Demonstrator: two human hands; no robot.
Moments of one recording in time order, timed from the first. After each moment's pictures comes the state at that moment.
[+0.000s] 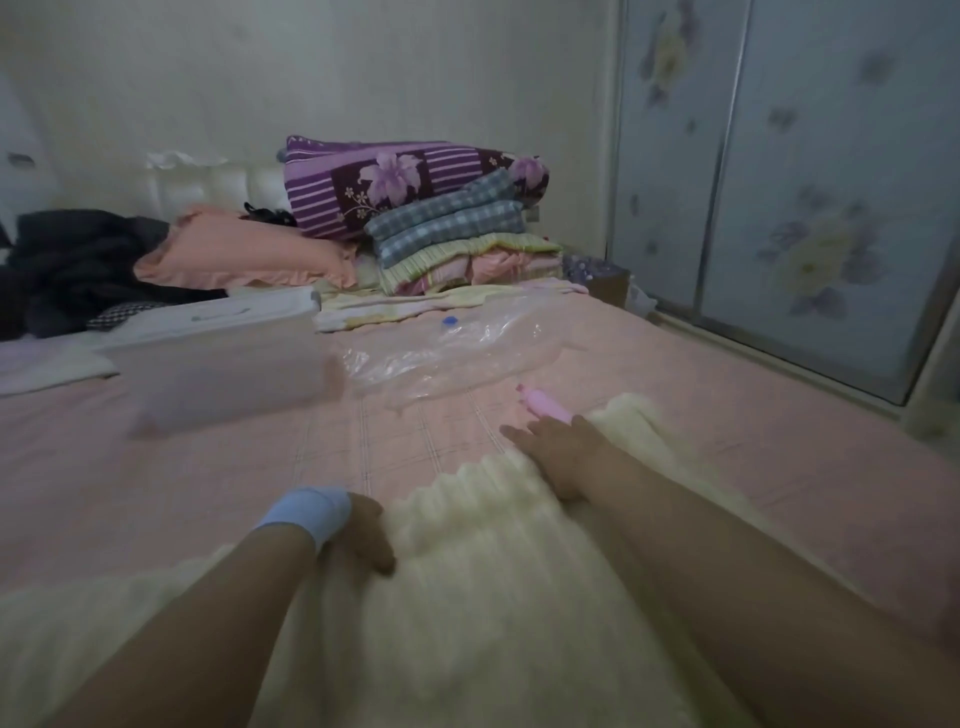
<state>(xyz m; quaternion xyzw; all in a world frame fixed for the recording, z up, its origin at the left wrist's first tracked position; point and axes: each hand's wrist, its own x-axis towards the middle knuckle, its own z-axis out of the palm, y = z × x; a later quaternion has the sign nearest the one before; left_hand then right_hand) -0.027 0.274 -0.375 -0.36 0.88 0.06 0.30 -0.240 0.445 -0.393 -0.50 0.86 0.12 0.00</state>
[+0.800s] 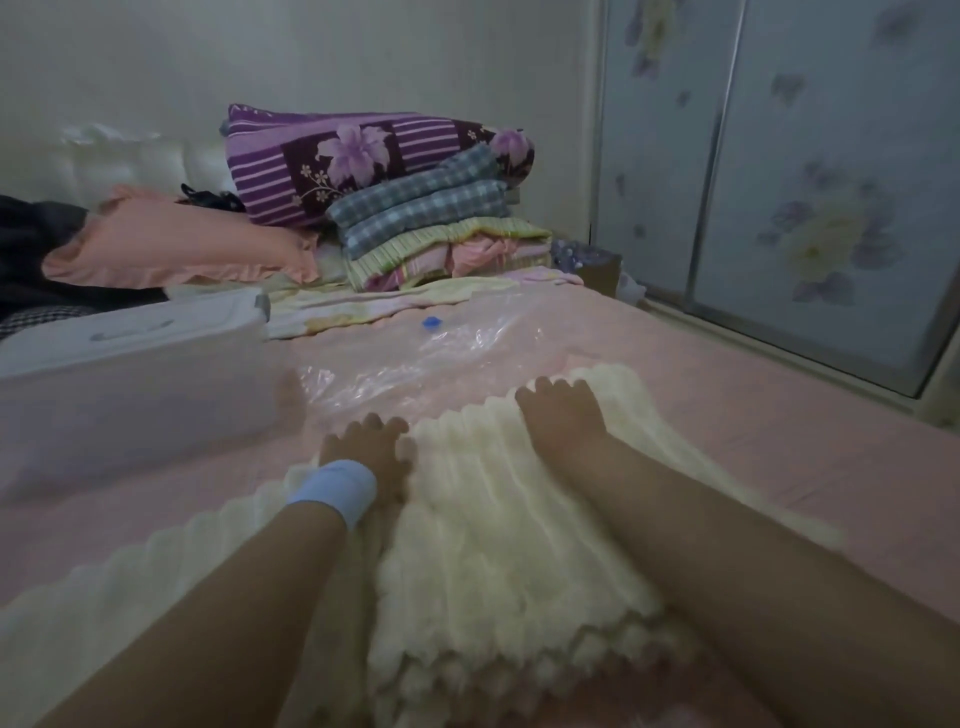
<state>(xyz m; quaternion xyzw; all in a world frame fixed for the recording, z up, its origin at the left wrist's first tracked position) -0.181 0.146 -0.392 -0.31 0.95 -0.04 0.05 -0.332 0.335 -0.384 -0.38 0.91 0.06 -0.12</state>
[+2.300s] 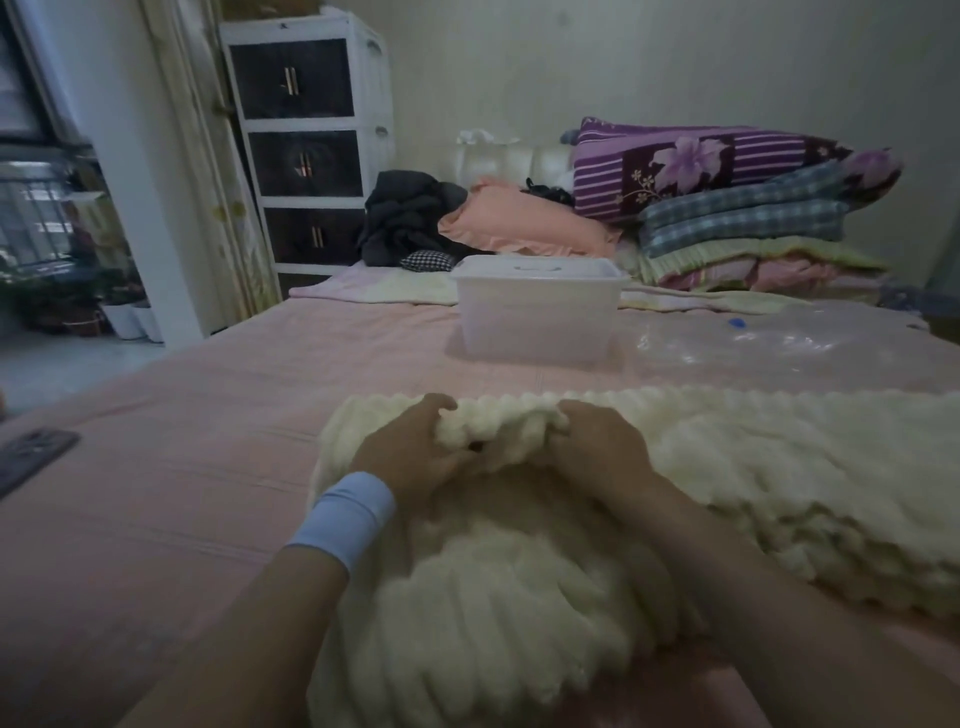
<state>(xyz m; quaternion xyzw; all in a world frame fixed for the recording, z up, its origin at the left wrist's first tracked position) 0.284 0.126 -0.393 -0.40 0.87 0.13 -0.25 0.067 0.224 -0.388 -0.59 0.76 -0.26 -0.03</state>
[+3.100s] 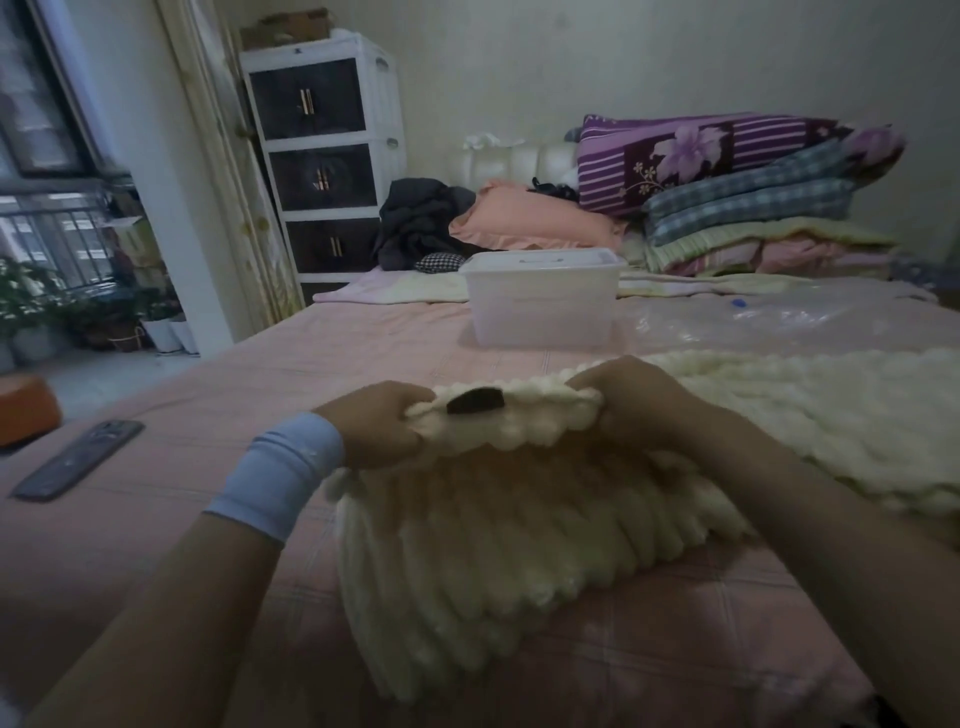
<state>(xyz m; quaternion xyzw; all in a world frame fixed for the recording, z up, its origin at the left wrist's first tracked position) 0.344 0.218 -0.310 -0.40 0.90 0.14 -0.08 0.059 0.309 -0.333 -0.71 0.67 -0.20 -0.04</state>
